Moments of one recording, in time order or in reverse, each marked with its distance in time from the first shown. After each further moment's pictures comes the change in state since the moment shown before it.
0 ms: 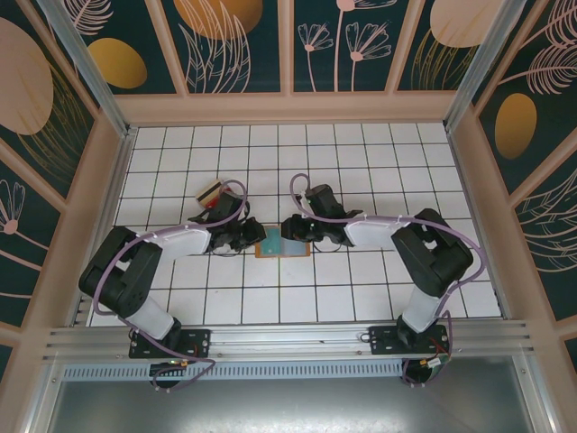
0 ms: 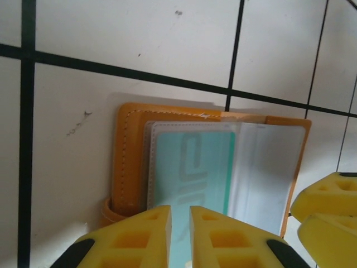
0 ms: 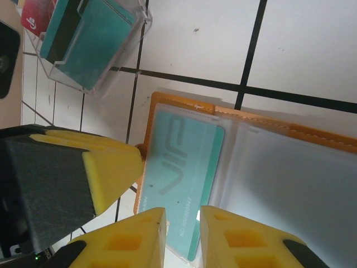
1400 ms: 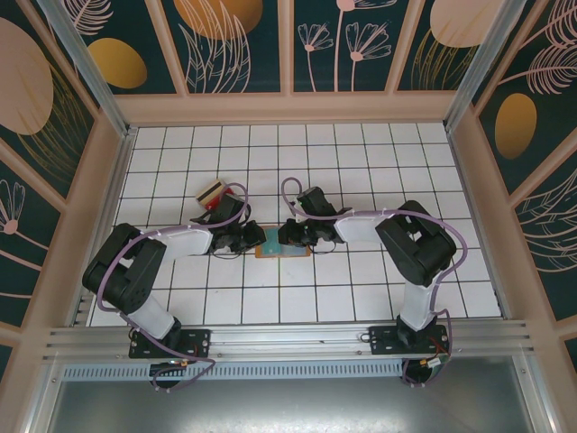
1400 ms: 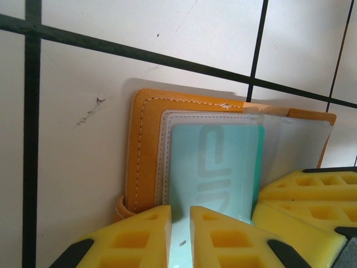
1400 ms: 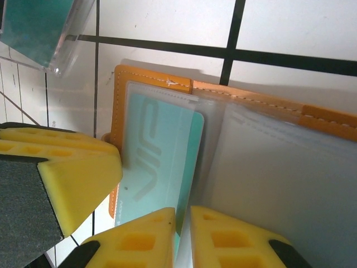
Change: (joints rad) left arm -0.006 0.024 -0.009 0.005 0.005 -0.001; right arm 0.015 0.118 0.071 -0.071 -0.042 -0.003
